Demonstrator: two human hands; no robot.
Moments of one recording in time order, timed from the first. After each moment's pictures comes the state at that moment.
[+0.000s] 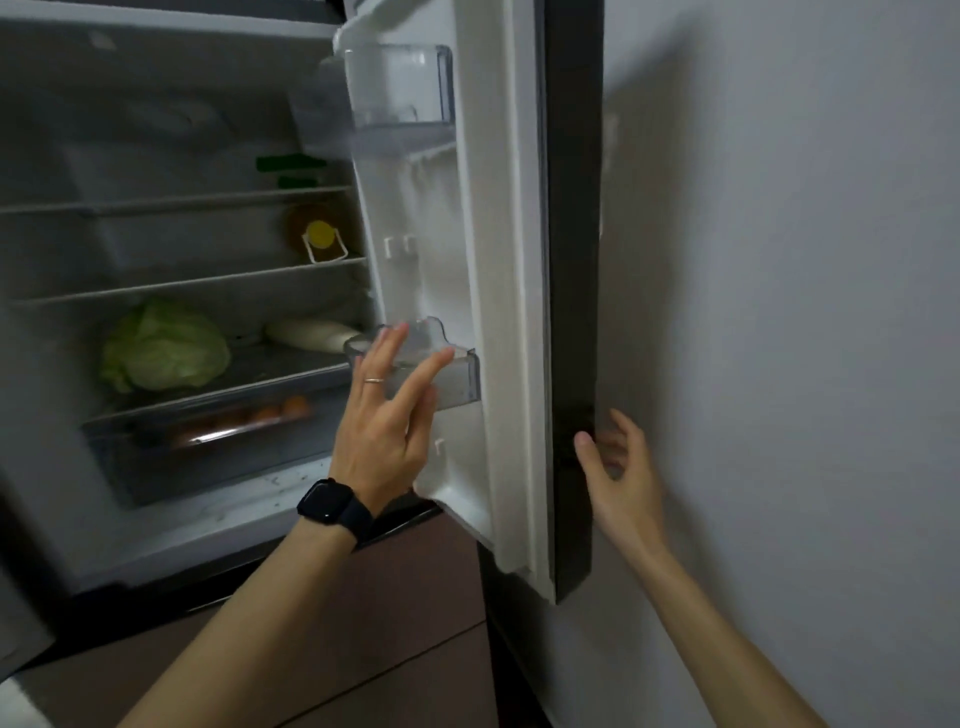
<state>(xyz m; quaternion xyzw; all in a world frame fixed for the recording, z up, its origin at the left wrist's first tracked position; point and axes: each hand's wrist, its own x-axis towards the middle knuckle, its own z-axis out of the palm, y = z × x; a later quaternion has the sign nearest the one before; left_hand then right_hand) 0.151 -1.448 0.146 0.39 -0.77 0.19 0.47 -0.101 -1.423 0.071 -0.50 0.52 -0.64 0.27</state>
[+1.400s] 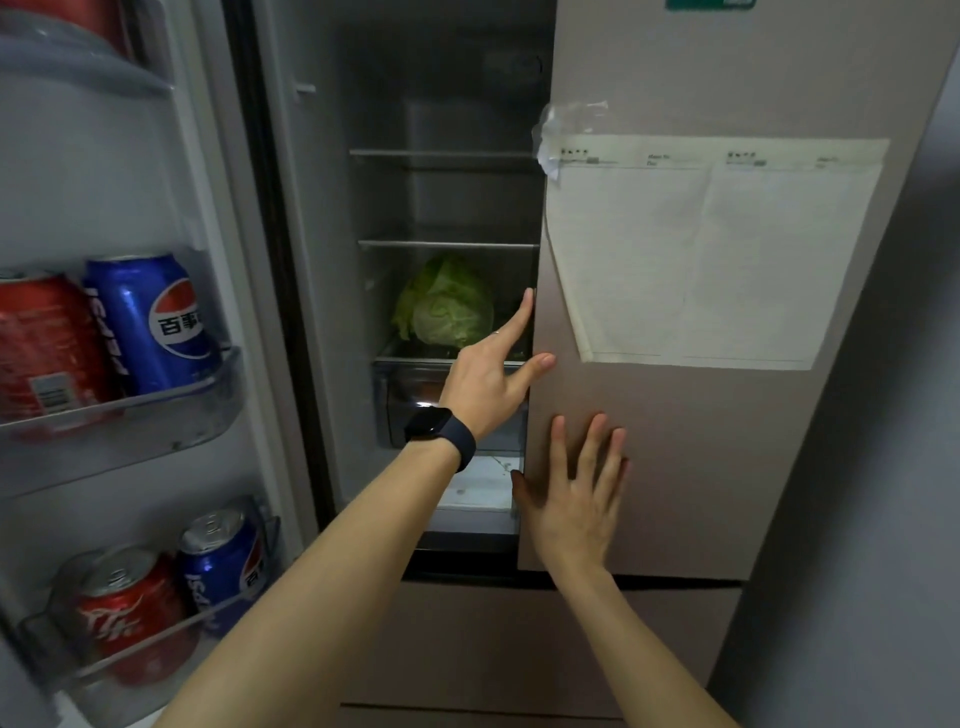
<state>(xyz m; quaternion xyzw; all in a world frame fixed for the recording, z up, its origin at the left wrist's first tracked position) 0.396 -1.524 0.168 0.57 -0.67 0.05 0.47 0.266 -1.549 0.013 -0.75 0.51 -0.40 -0.09</state>
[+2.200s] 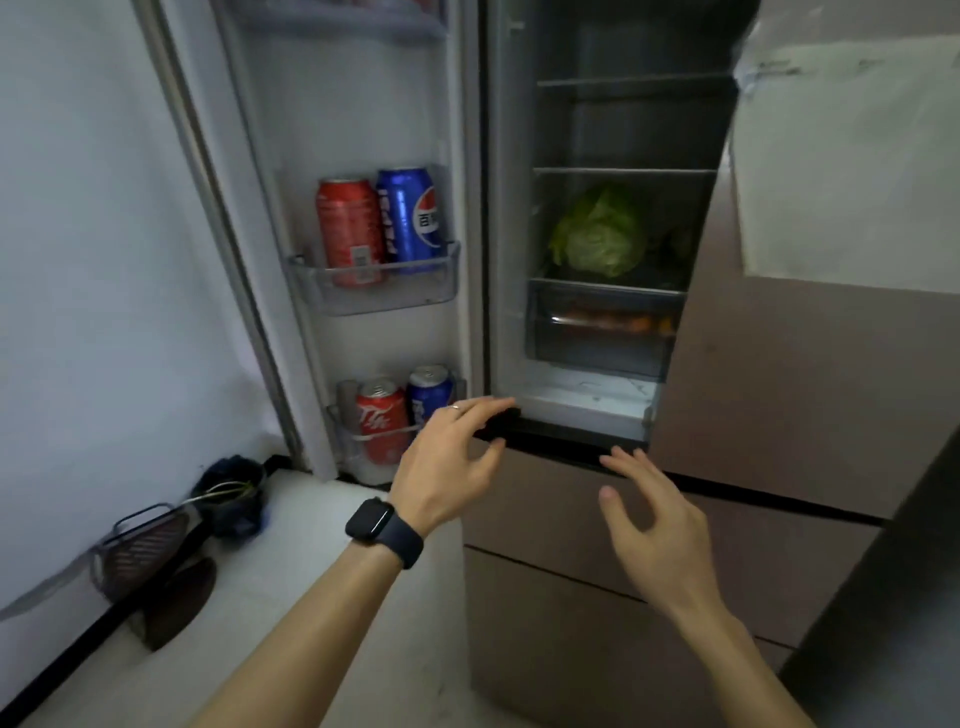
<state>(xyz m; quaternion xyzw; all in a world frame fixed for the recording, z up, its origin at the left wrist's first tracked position) 0.440 -1.236 0.061 0.75 -0.55 0.08 0.36 0.220 -1.344 0.023 -0.81 0.31 -0.40 0.31</state>
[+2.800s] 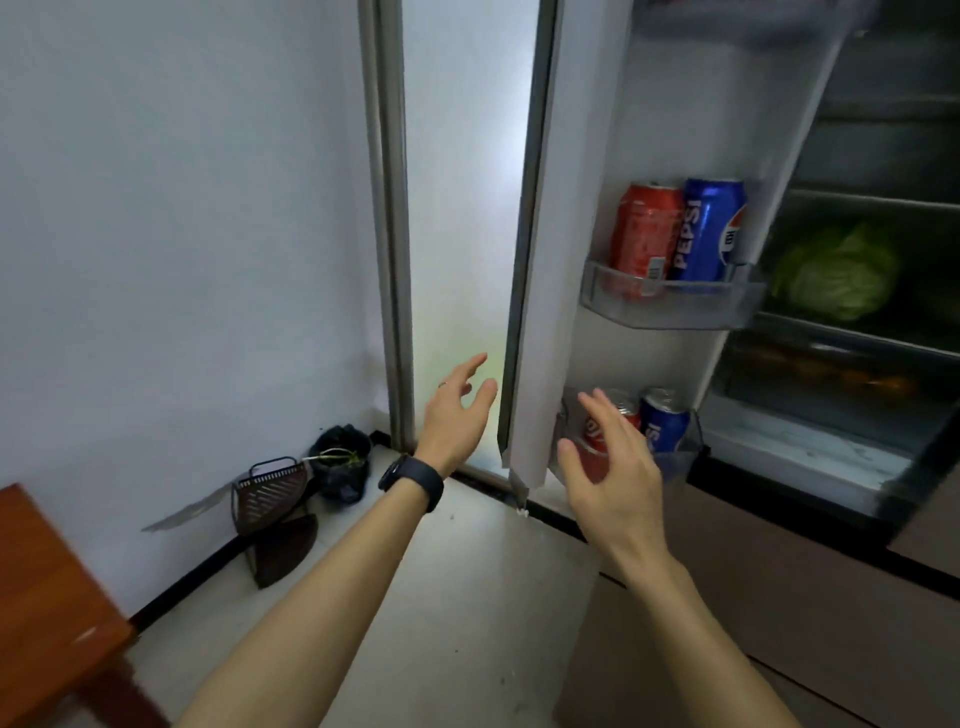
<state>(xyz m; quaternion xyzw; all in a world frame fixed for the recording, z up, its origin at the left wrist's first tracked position) 0.657 -1.104 0.051 0.73 -0.30 -0.04 0.61 0.471 -1.193 0.057 -0.84 0.19 -0.40 0.32</state>
